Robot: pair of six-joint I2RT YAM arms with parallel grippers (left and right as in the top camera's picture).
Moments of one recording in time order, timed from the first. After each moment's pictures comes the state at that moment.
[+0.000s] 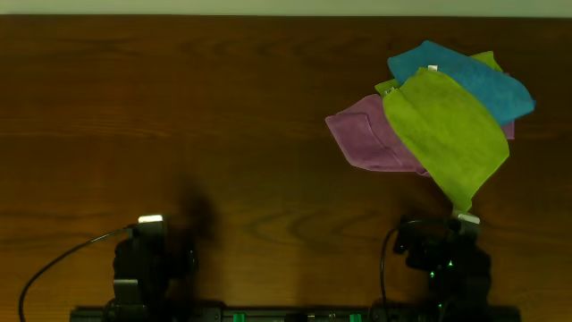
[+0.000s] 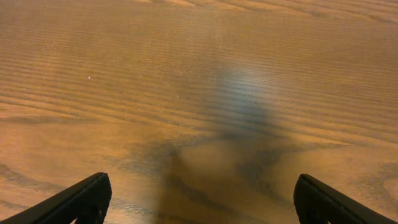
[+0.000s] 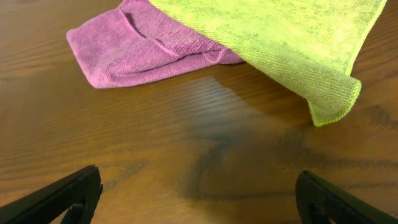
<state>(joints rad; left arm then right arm) -0.04 0.01 0.24 -0.90 -0.06 -0.09 -0.01 0.01 0.18 -0.78 0.02 0.33</state>
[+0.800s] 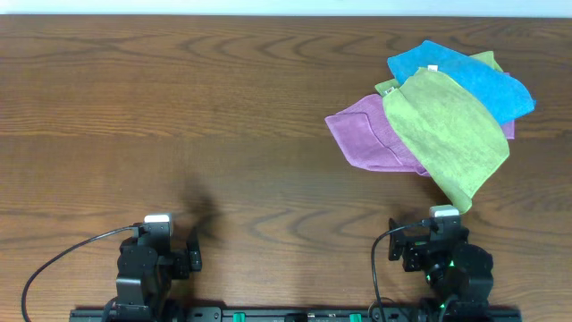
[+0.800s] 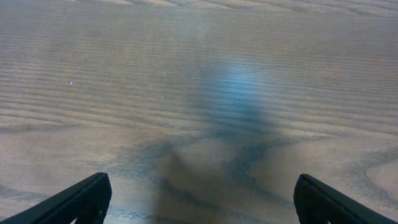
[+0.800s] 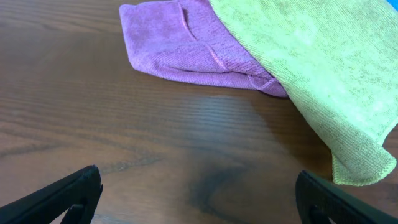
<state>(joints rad) -0.10 0.01 0.24 -0.90 -0.06 -0.09 -0.01 0.01 0.18 -0.73 -0.12 0.01</state>
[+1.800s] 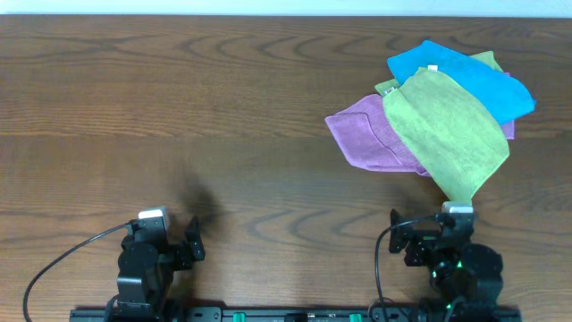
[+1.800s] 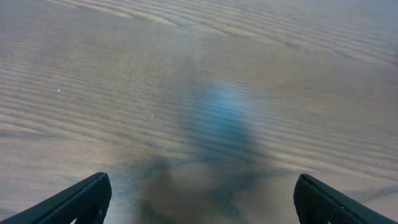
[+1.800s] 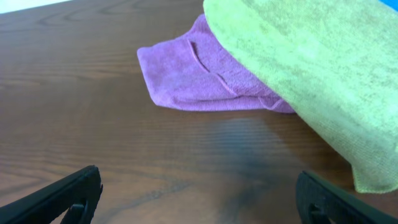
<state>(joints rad) -0.10 0.01 0.20 -0.78 -0.04 -0.23 -0.01 0.09 0.27 -0.69 -0.16 0.19</state>
